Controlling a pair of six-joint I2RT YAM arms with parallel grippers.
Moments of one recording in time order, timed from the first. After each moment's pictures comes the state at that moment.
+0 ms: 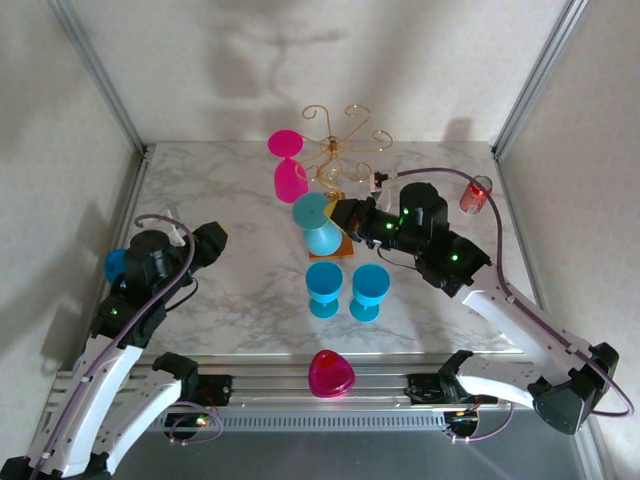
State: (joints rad) left arm -0.27 0.65 0.82 -0.54 0.04 -0.79; right arm 0.76 1.12 1.14 -0.23 -0.35 1.11
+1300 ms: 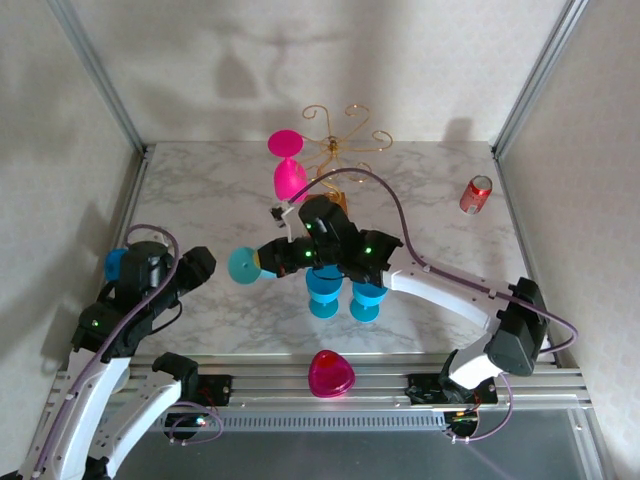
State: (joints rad) left arm -0.27 0.62 0.93 -0.96 -0.06 -0.79; right arm 1.05 1.52 1.33 -0.28 -0.37 0.66
